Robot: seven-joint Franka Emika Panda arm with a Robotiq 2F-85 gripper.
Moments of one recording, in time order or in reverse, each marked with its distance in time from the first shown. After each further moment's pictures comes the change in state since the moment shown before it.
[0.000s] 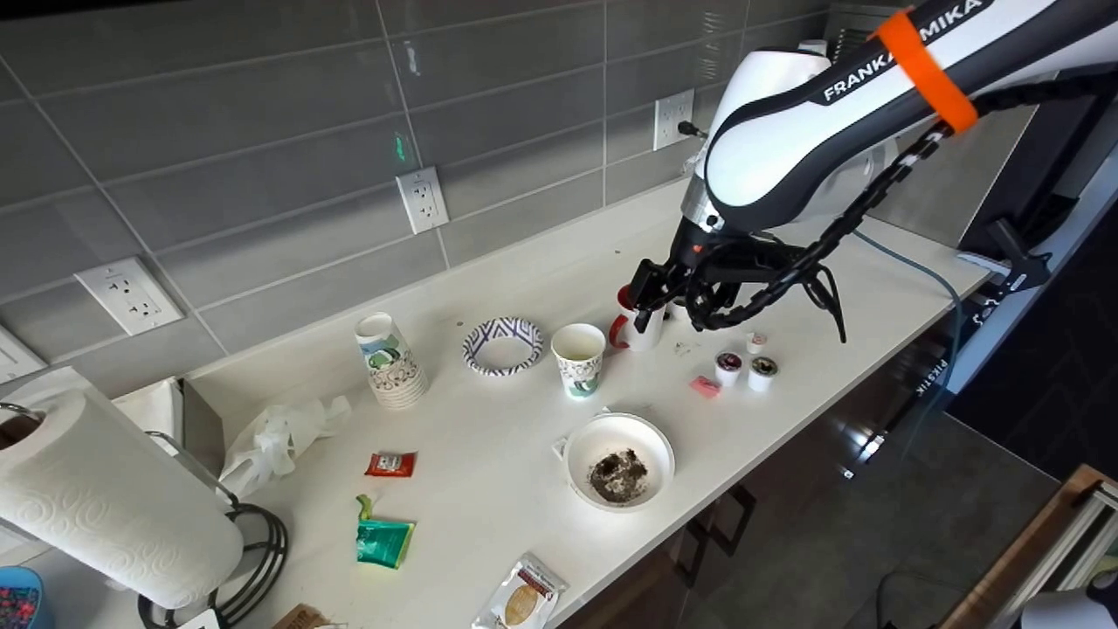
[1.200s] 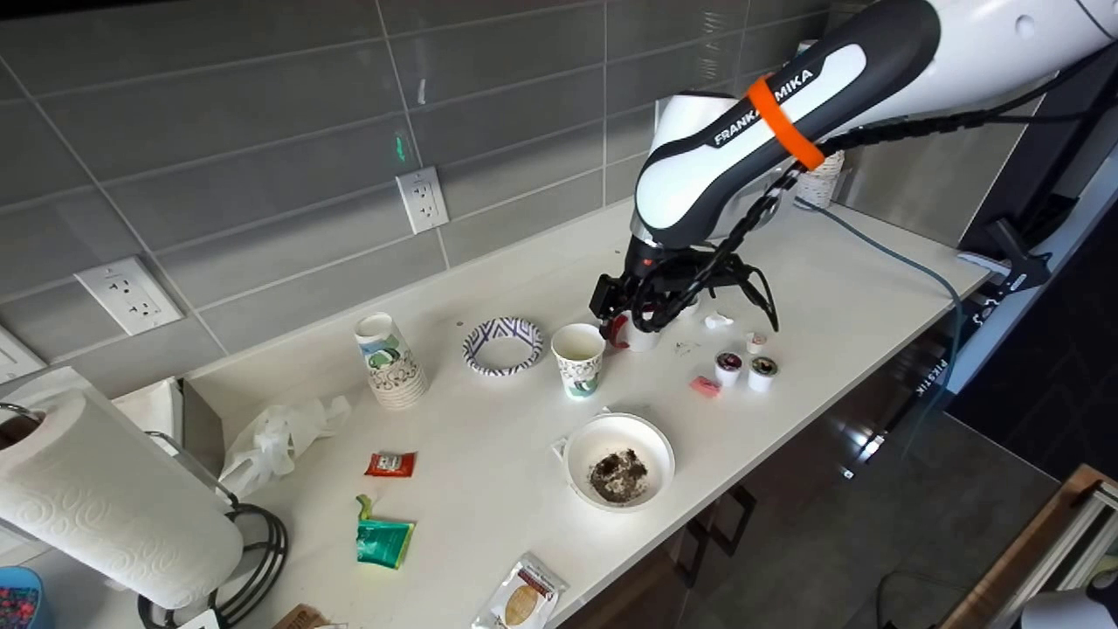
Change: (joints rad) arm 0.011 0.293 -0.017 0.257 -0.070 0.000 -0.085
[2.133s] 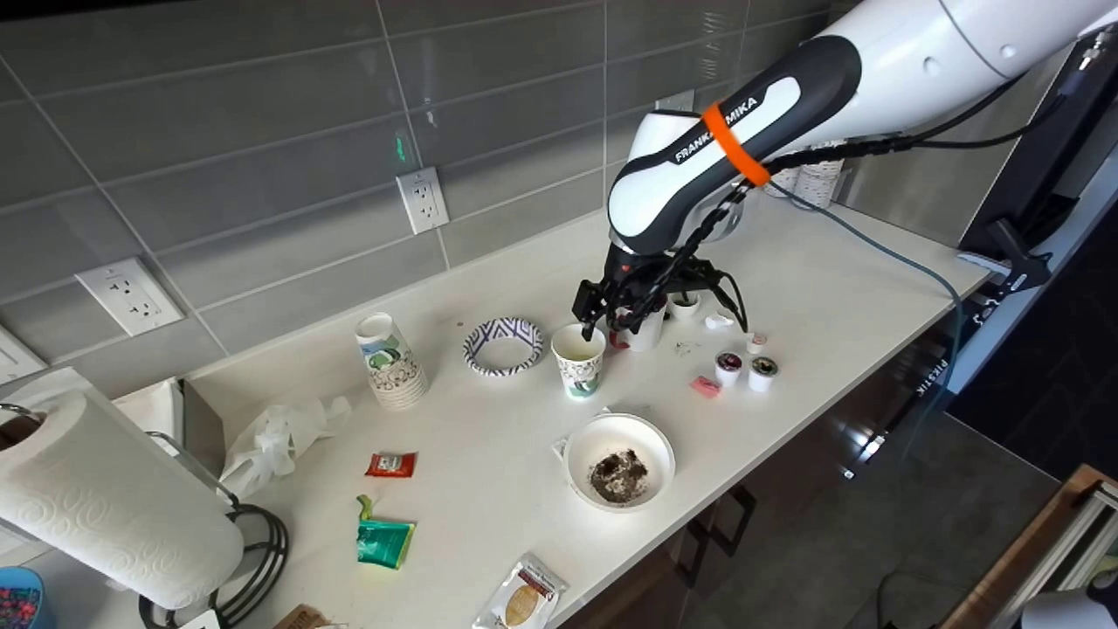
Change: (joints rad) arm -0.002 0.137 0.003 0.136 0.000 0.000 -0.034
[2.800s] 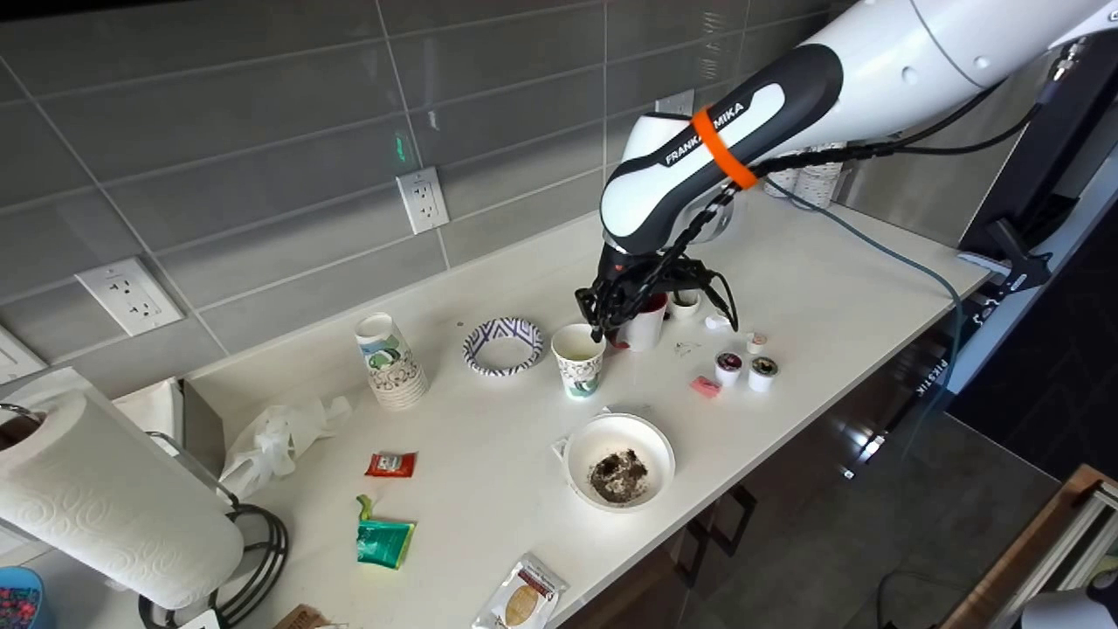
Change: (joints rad) arm 0.000 0.042 0.000 0.050 0.000 0.000 -0.009
